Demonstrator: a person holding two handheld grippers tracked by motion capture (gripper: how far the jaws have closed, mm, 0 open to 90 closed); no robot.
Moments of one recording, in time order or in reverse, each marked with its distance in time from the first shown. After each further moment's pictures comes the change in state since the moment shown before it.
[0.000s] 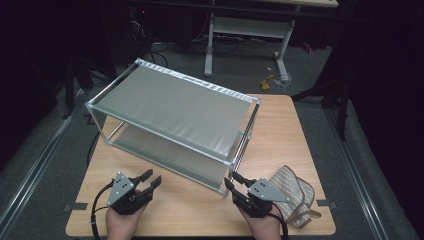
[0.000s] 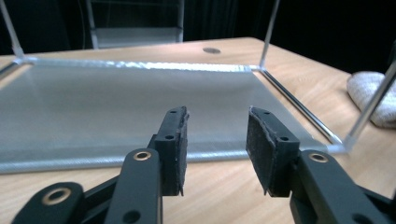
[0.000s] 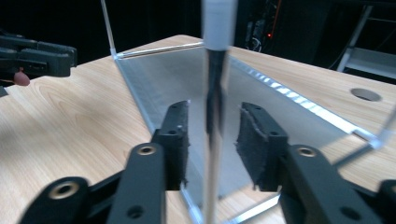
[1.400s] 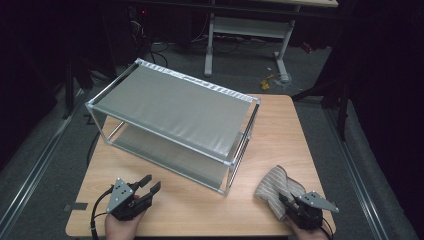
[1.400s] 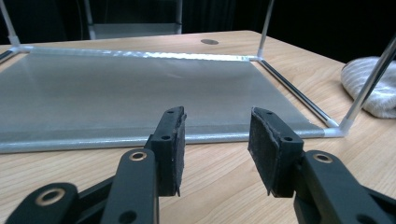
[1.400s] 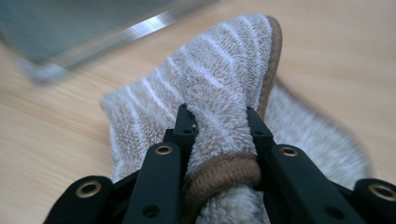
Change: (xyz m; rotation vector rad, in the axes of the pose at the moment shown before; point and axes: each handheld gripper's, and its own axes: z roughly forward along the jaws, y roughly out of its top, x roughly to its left) left arm 0.001 -0.016 -0.007 -0.003 0.008 -0.002; right arm -0.095 -0.076 -0.081 0.280 -0.261 0.160
